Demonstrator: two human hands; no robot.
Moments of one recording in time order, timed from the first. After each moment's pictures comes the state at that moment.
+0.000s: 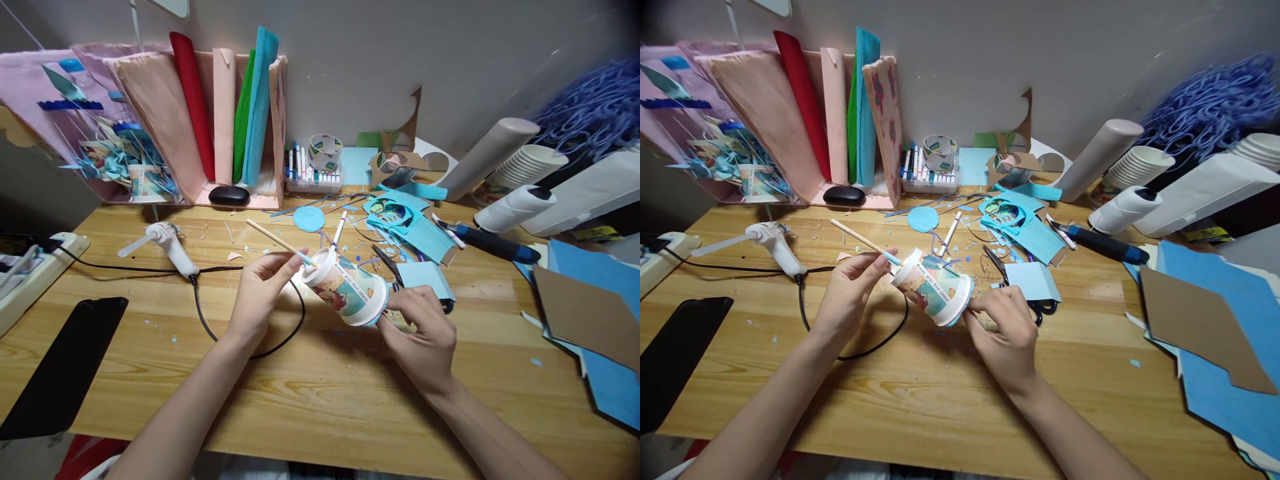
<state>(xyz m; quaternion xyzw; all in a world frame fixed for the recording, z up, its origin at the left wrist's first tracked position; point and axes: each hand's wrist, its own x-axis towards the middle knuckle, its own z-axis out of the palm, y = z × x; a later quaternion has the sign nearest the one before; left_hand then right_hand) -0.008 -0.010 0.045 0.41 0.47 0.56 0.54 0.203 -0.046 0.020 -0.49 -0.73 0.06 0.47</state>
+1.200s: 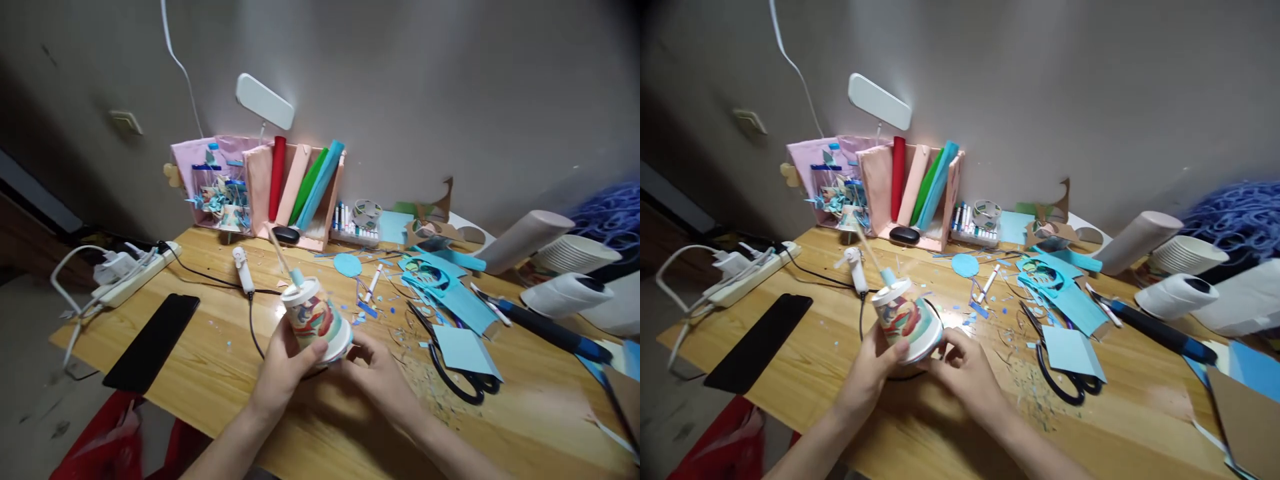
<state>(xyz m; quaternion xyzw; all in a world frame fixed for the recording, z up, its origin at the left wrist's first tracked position) -0.027 -0.084 0.057 0.33 0.44 0.61 0.56 0.126 -0.042 0.036 -0.39 -0.64 0.58 0.31</state>
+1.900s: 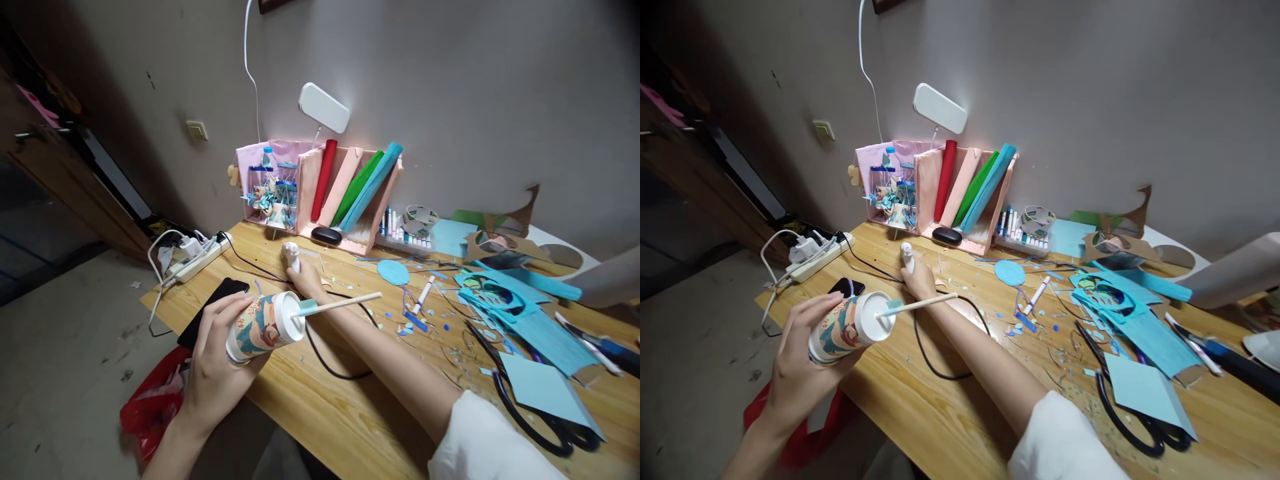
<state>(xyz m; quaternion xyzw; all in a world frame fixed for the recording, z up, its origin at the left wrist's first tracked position) -0.140 -0.163 0.084 0.61 0.67 0.42 -0.11 -0.085 0.052 0.009 -0.41 -0.76 0.43 0.28</state>
